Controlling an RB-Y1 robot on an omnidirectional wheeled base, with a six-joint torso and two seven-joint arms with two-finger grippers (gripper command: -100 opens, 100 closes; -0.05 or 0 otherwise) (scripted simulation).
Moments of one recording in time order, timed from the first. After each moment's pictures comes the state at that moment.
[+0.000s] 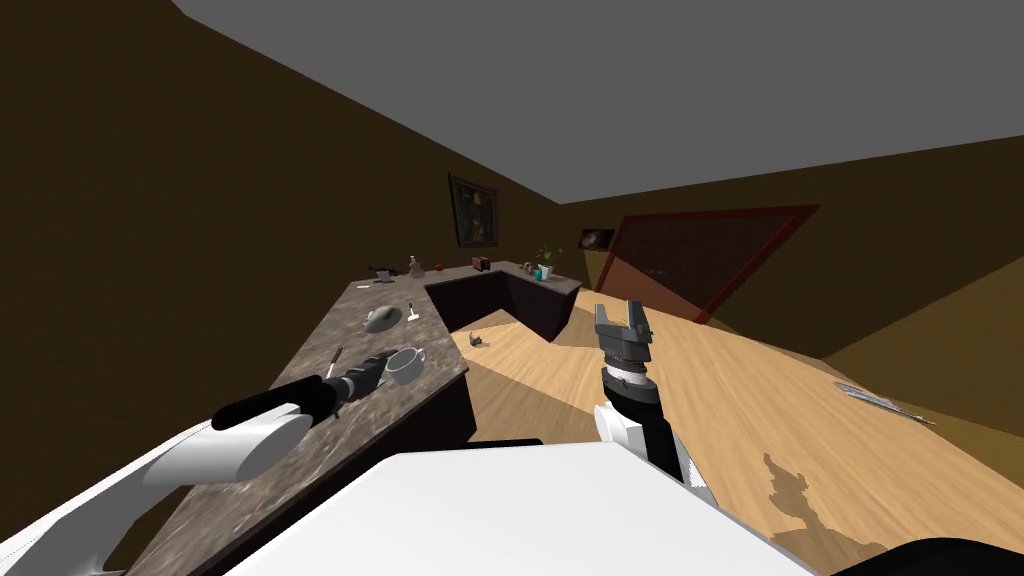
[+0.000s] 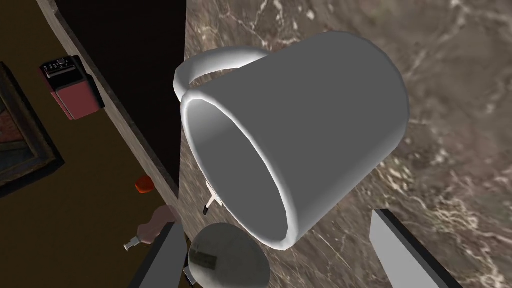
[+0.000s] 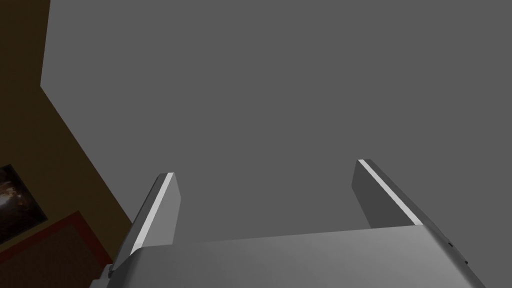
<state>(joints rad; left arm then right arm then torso) 0.52 0.79 0.25 -2.04 0.72 0.66 -0.11 0.49 -0.04 -0.05 -2.31 0.05 -0.64 -0.10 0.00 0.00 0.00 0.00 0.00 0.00</state>
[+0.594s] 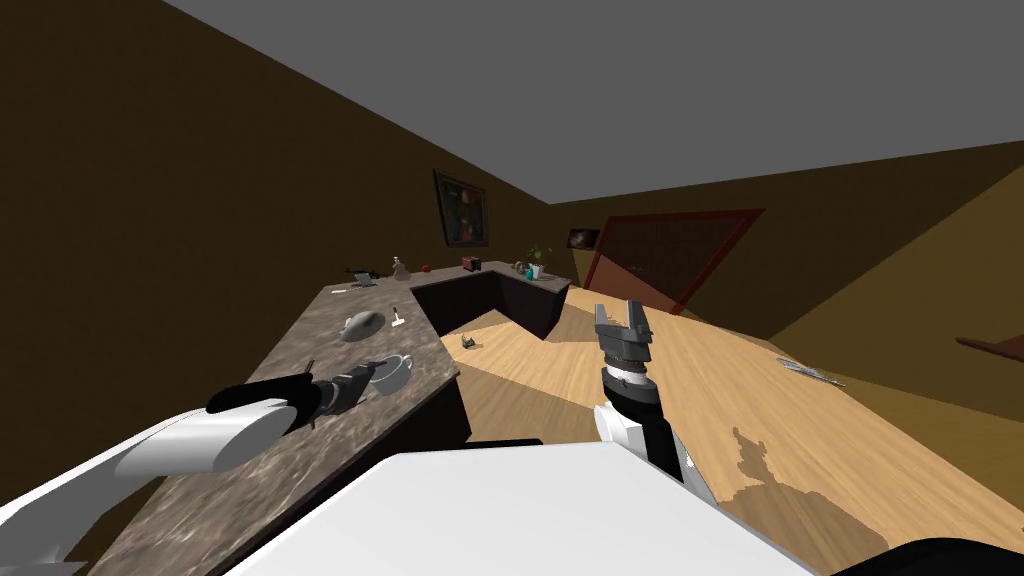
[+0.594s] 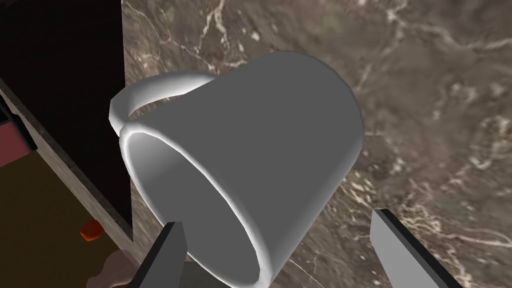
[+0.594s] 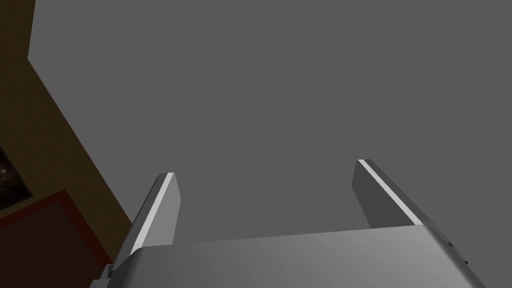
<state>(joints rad) 0.52 0.90 0.28 -1.98 0.84 0.84 -0.11 0.49 -0.04 -0.05 -2.31 0.05 -0.64 -0.10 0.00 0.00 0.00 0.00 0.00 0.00</state>
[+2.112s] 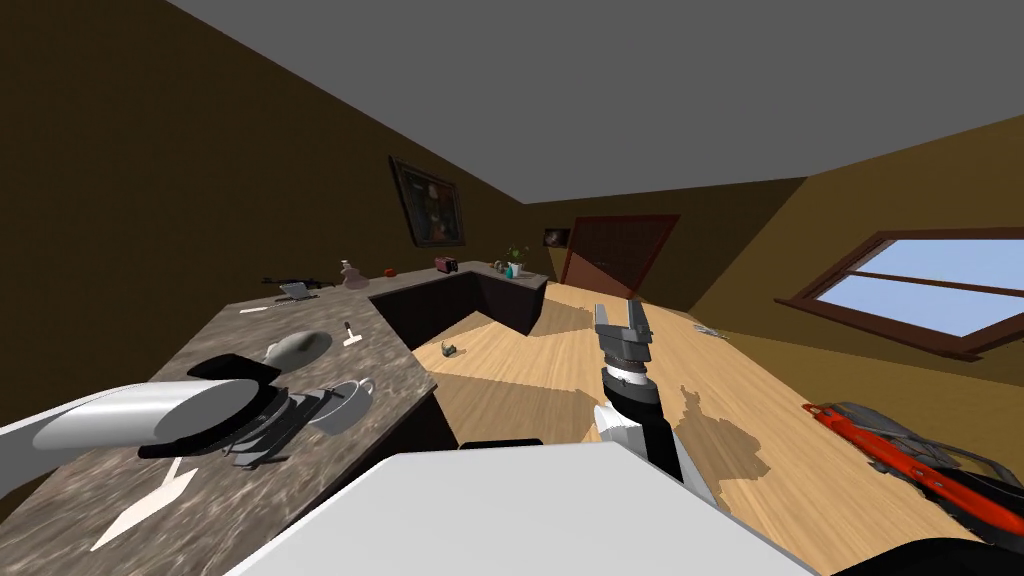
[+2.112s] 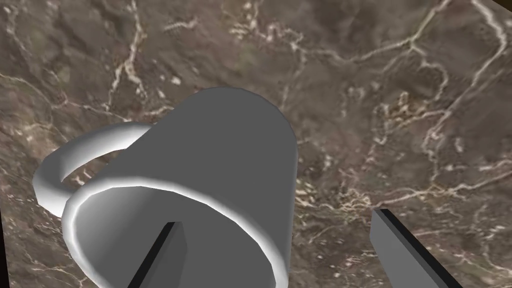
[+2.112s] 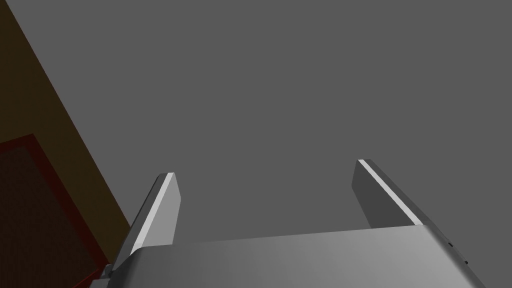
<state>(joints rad) 0.54 1.15 0.36 -1.85 1.12 1.30 -0.12 0.49 -0.04 -0.05 -2.31 0.05 -0.64 -0.10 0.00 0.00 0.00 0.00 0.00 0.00</state>
